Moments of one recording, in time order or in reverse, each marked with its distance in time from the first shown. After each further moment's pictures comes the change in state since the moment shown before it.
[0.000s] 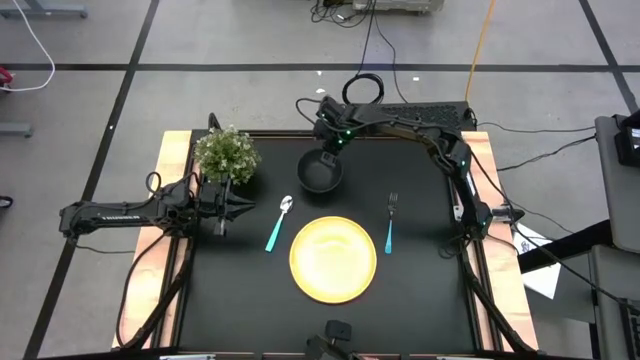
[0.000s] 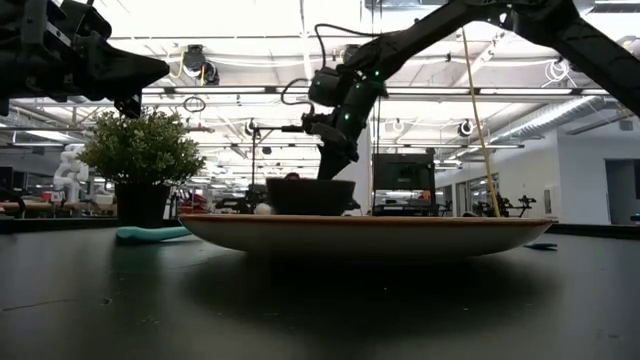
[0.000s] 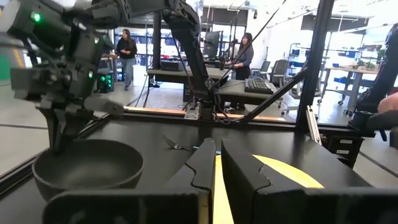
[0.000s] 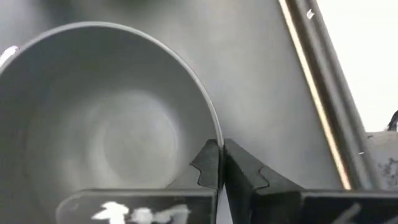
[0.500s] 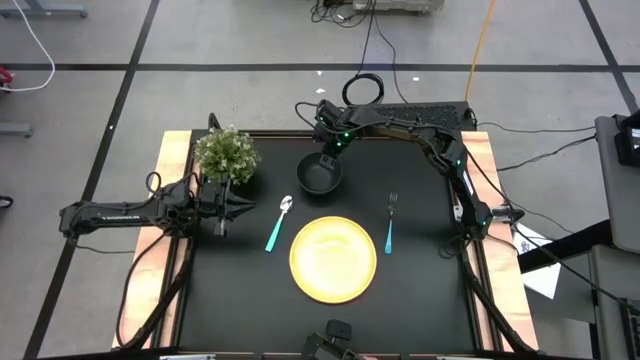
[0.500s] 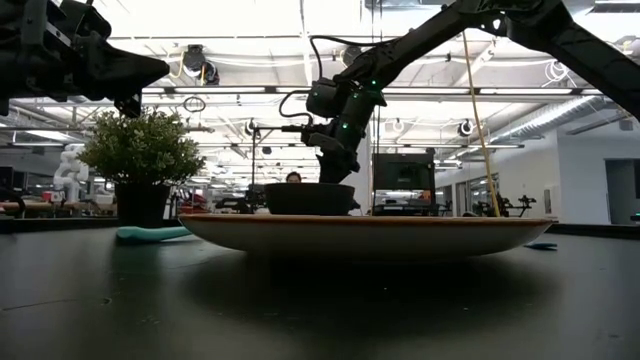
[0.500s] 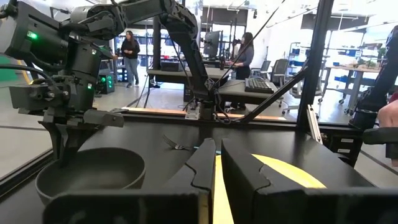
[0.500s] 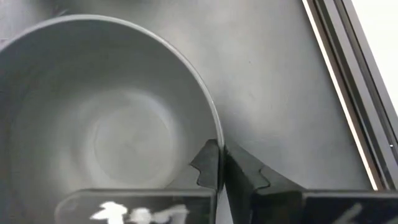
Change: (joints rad) left arm 0.000 0.000 0.000 0.000 0.000 0.010; right arm -0.002 0.050 0.001 -0.006 -0.003 0.034
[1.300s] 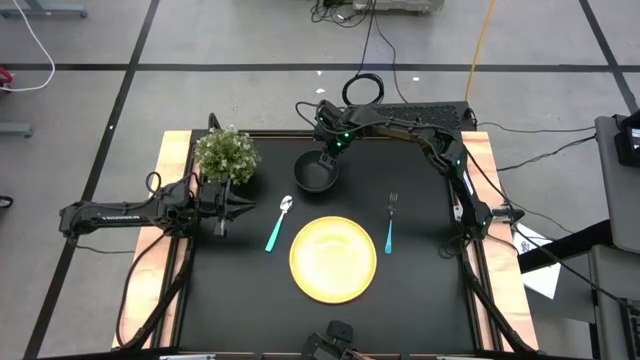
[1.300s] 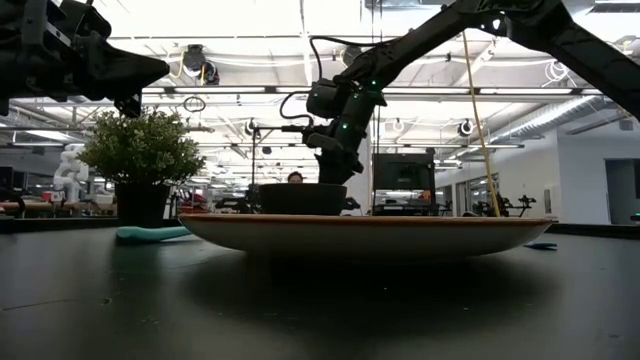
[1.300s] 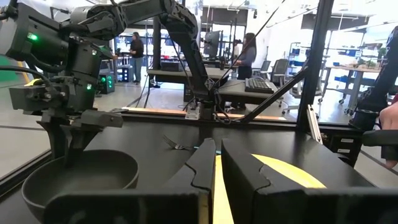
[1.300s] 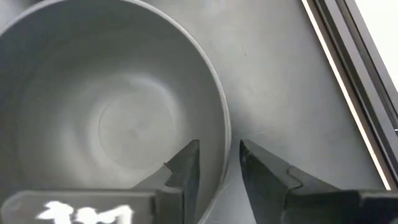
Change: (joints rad) left arm 0.000 0.000 0.000 0.000 0.000 0.000; right arm 0.000 0.000 0.000 -0.012 0.000 0.066
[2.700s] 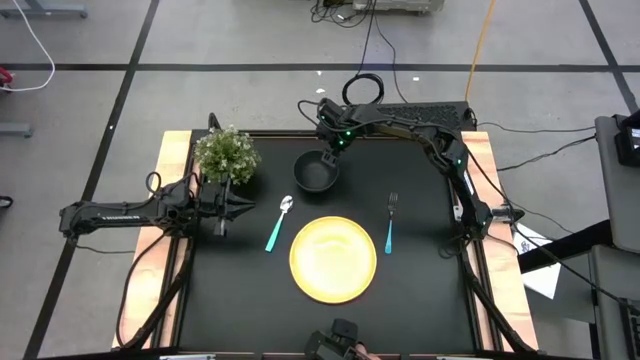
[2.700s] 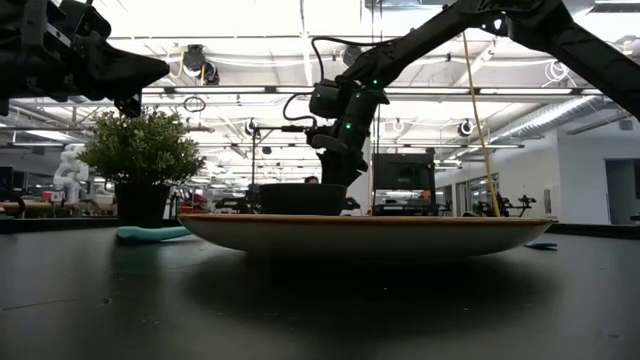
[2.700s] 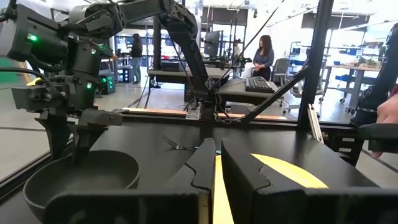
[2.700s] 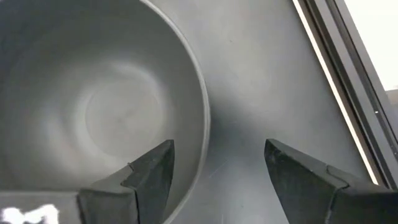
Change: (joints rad) left arm 0.000 0.000 0.000 0.000 -0.001 0.007; right arm -0.013 -0.005 0.007 -0.045 0.023 -0.002
